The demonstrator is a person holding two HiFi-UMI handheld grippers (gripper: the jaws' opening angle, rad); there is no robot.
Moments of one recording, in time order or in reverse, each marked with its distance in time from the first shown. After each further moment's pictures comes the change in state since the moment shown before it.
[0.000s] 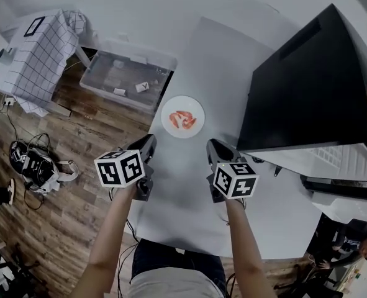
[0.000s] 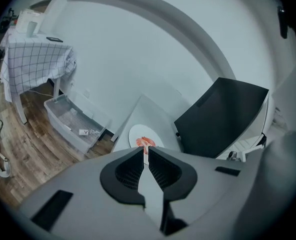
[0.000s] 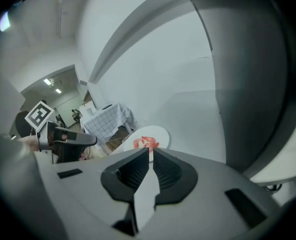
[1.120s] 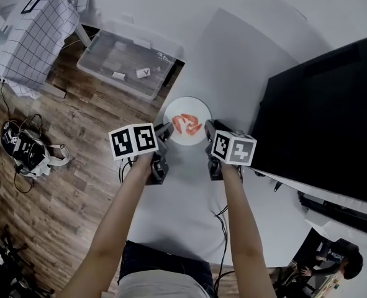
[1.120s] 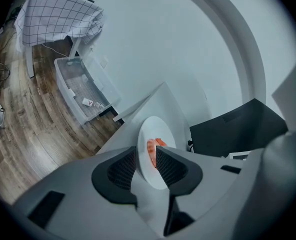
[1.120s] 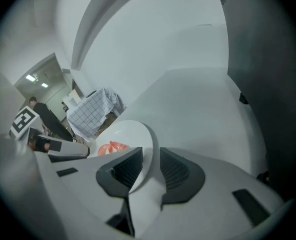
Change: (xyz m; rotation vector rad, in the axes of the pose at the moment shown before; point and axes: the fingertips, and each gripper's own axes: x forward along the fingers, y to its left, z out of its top) left arm 0.096 0.025 -0.012 -0.359 0.132 0.011; right arm 0.108 -0.054 0.008 0.060 0.219 -0.077
